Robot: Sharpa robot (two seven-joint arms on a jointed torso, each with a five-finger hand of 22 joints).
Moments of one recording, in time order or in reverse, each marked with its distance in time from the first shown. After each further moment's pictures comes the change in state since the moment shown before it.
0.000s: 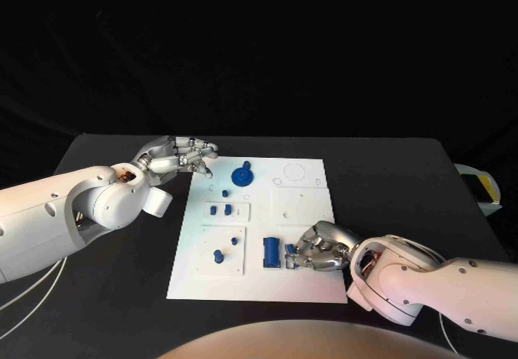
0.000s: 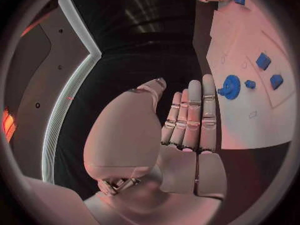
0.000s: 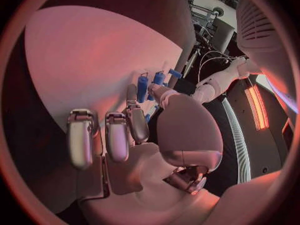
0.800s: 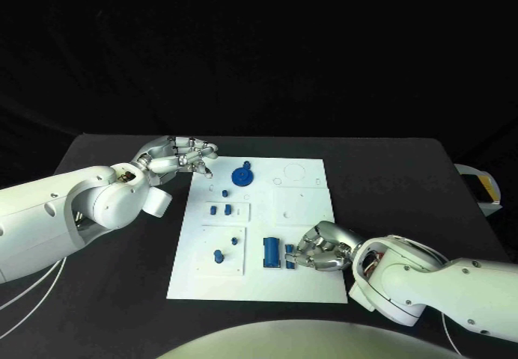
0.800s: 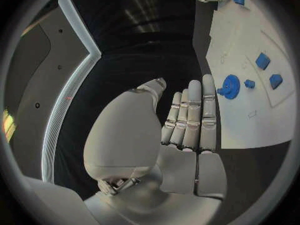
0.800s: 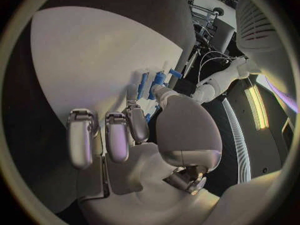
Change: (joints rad) left arm 0.000 -0.002 0.000 0.000 0.000 0.001 -0.003; left_hand 0.000 0.000 0.000 0.000 0.000 0.000 0.000 0.000 -0.001 0.000 0.000 0.000 0.000 0.000 0.000 0.000 0.000 0.000 0.000 0.000 0.000 0.000; right arm 0.000 -0.013 0.000 0.005 0.000 0.006 0.007; right_hand 0.029 0.025 -0.101 0.041 -0.037 0.000 0.000 0.000 -0.005 0.000 0.000 0.000 0.000 0.000 0.000 0.000 0.000 0.000 0.000 0.000 -0.004 0.000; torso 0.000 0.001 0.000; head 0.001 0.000
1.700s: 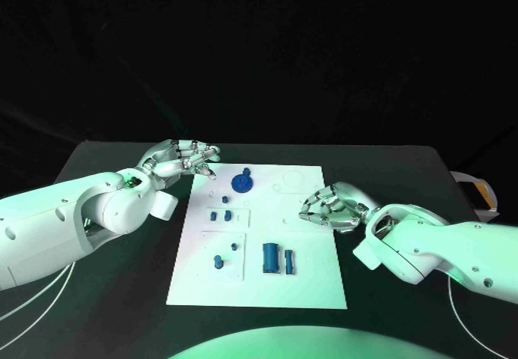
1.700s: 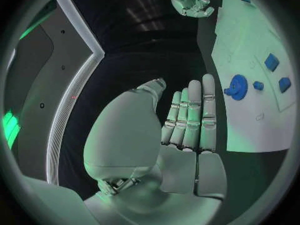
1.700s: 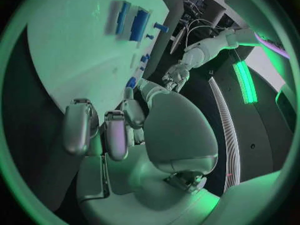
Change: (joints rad) left arm -0.010 0.032 0.000 -0.017 0.016 -0.039 0.050; left_hand 0.000 0.000 0.003 0.014 0.000 0.005 -0.001 0.013 -0.006 0.043 -0.010 0.025 -0.001 -0.004 -0.004 0.004 0.001 0.000 0.007 0.000 -0.005 -0.004; right arm 0.132 -0.025 0.003 -0.117 0.306 -0.046 0.326; right_hand 0.224 0.024 0.015 -0.078 -0.006 -0.083 0.047 -0.058 -0.038 -0.101 0.036 -0.160 -0.030 0.002 0.016 -0.062 0.001 0.024 -0.006 0.024 -0.241 0.001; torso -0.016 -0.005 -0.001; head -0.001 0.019
